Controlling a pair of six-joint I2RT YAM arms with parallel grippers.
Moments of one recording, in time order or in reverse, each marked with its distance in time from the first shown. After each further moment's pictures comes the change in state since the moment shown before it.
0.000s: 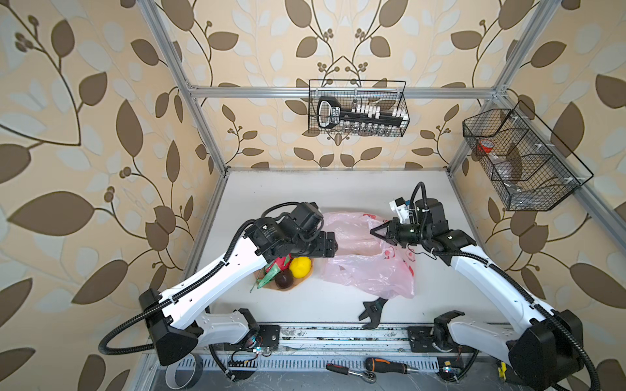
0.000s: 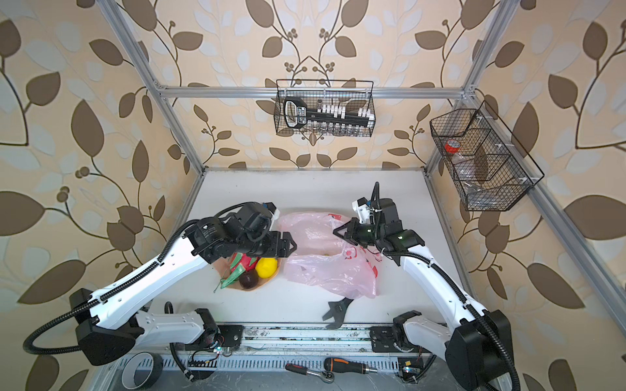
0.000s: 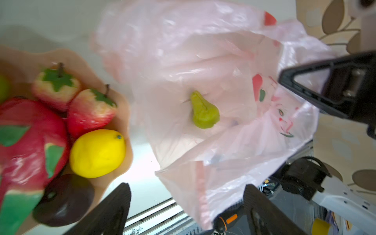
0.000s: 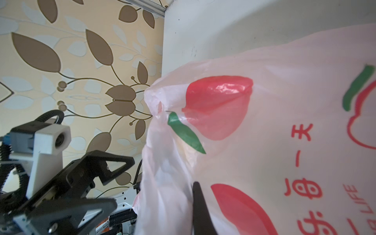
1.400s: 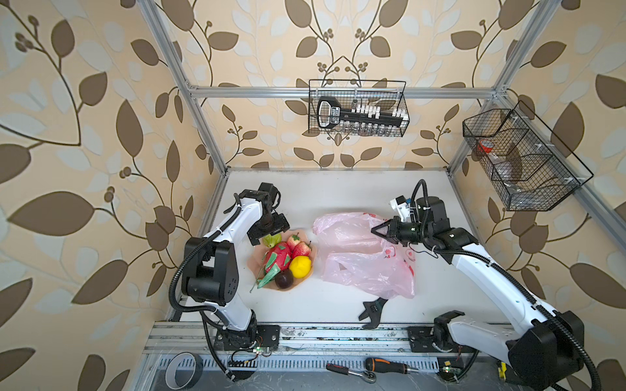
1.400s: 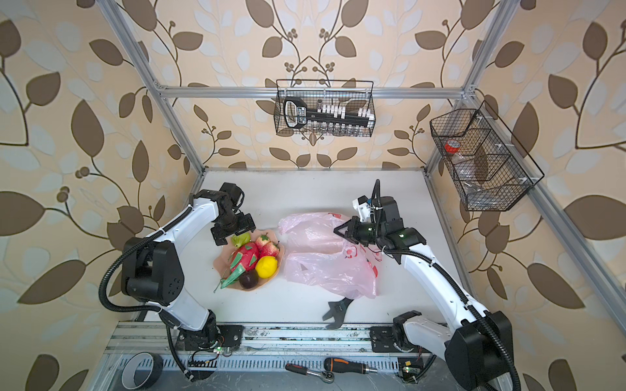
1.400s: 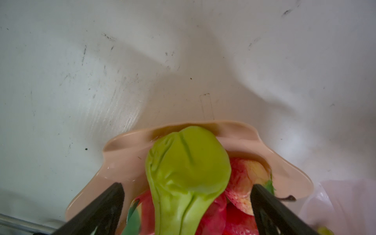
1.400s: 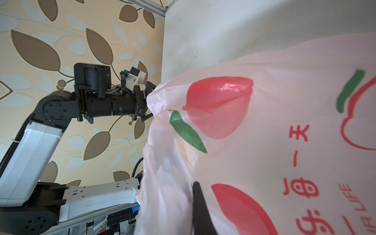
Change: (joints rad) left arm 0.623 0.437 -0.033 0.011 -0.061 0.067; right arm -0.005 0.002 0.032 -0.036 0.001 -0.021
